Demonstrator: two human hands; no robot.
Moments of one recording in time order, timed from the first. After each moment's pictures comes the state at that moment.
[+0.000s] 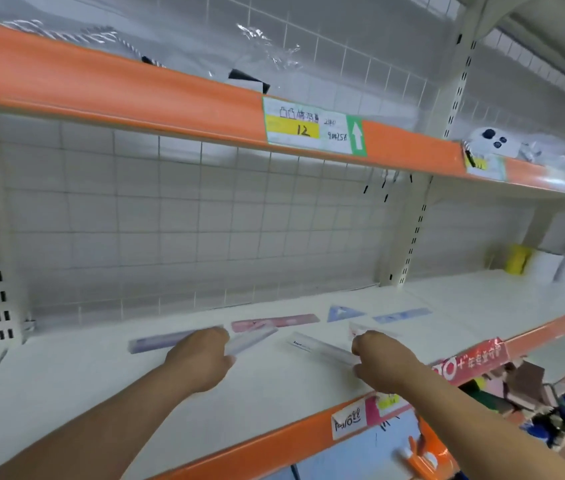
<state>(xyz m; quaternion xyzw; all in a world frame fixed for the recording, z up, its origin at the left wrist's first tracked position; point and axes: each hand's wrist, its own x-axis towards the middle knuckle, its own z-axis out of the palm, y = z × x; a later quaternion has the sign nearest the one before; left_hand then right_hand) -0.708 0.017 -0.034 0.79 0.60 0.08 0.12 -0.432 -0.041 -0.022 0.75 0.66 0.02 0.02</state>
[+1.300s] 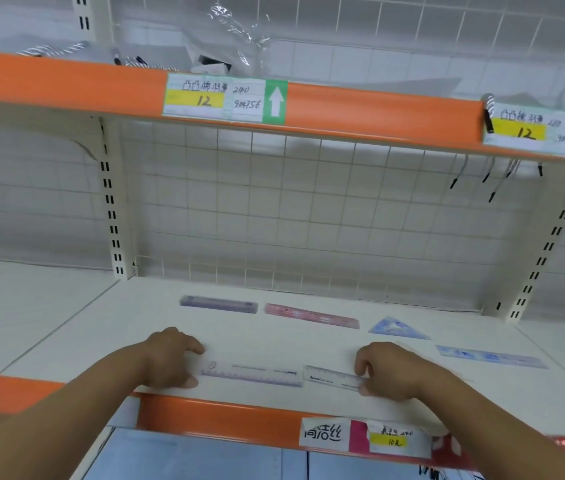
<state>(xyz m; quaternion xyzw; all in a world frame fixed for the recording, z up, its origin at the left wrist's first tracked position) -0.716 -0.047 -0.051 0.65 0.74 -0.04 0.14 -0.367 0.033 -0.042 0.52 0.84 -0.11 0.05</state>
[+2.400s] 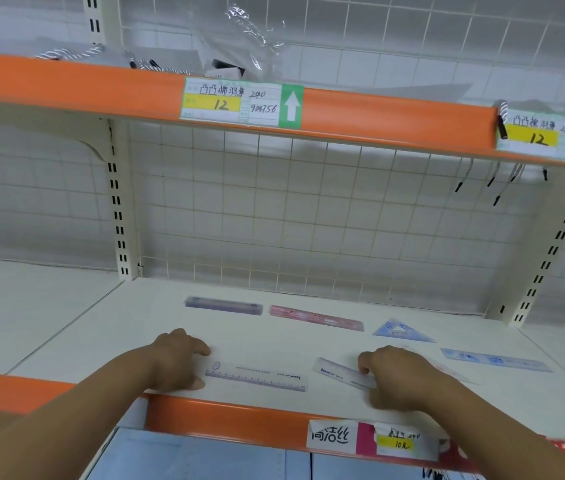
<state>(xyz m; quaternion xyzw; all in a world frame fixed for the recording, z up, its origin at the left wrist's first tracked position) -0.716 -0.048 -0.053 0.65 0.75 -0.05 0.13 -0.379 0.011 -0.032 0.52 0.85 0.01 0.11</state>
